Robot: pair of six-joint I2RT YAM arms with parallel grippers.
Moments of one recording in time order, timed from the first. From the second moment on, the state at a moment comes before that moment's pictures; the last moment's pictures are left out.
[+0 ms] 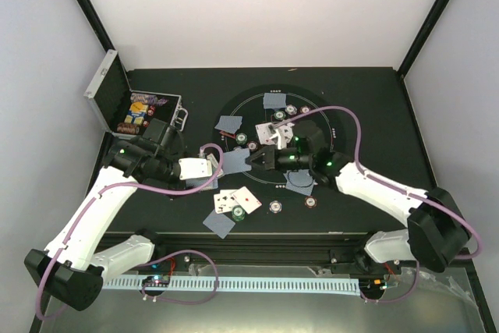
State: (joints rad) left arm -0.38 1.02 1.08 -1.24 0.33 0.97; right arm 0.76 1.35 0.83 0.08 -0.65 0.91
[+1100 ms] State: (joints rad) left arm -0.38 1.02 1.08 -1.24 0.32 0.97; right arm 0.09 2.01 1.33 -0.44 -0.52 0.44
